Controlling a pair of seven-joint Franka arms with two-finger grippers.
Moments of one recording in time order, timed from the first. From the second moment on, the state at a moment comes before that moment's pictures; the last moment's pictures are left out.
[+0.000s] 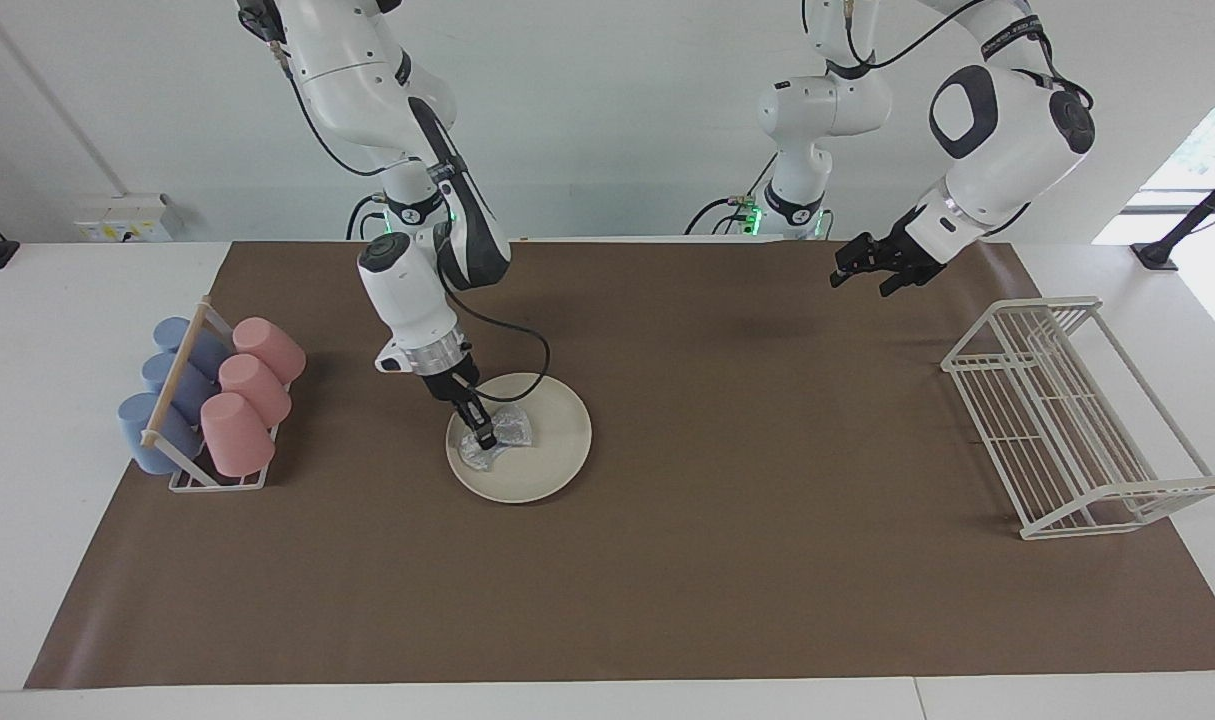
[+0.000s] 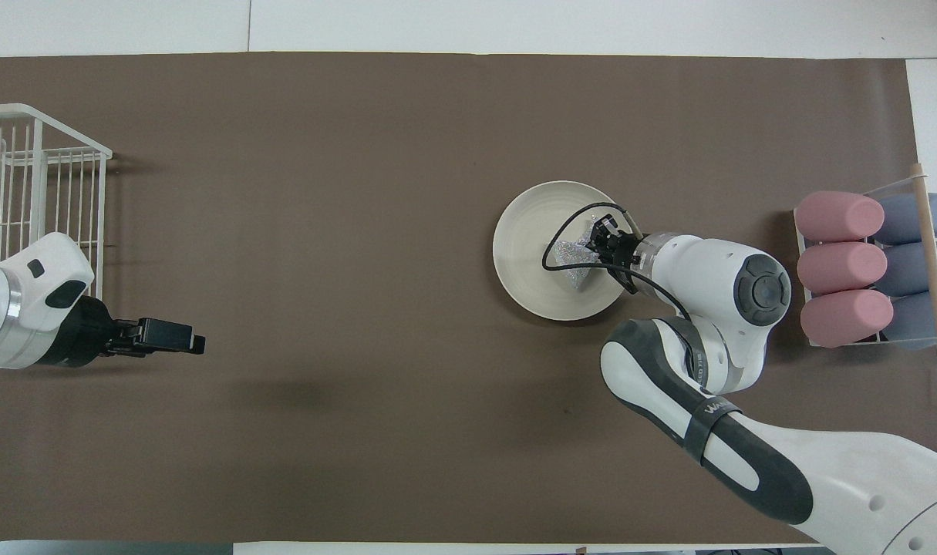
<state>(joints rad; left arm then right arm) 0.01 -0.24 -0.03 -2.21 -0.32 1.80 0.13 -0.14 0.28 0.43 -2.26 0.19 2.88 1.08</state>
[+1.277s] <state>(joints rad) -0.01 -0.24 -0.04 -2.21 -0.32 1.81 0.09 0.09 0.28 0.43 -1.91 0.16 2.36 1.68</state>
